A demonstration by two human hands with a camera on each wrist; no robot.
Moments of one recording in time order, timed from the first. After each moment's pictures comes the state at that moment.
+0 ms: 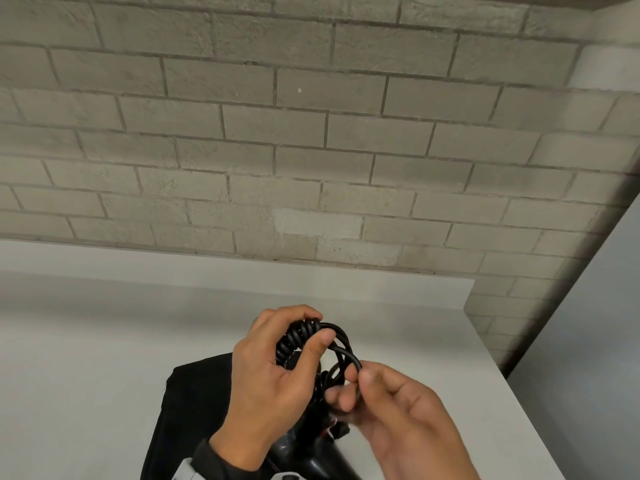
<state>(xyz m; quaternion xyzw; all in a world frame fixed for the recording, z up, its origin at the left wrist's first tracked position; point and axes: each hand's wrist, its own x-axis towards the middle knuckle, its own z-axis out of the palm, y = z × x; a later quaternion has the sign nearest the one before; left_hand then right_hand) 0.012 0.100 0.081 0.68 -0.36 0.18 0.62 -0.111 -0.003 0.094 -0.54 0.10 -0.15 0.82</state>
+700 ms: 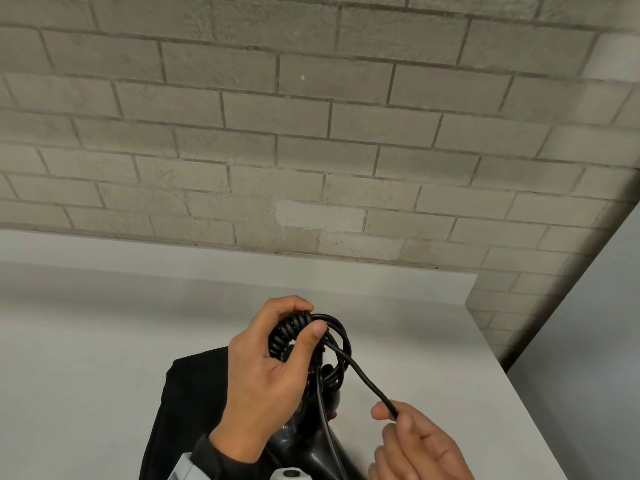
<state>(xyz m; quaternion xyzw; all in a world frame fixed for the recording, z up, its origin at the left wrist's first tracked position) 0.013 0.101 0.078 0.64 -0.34 0.13 0.68 -0.122 -0.029 0.024 -0.42 0.00 -0.13 0.90</state>
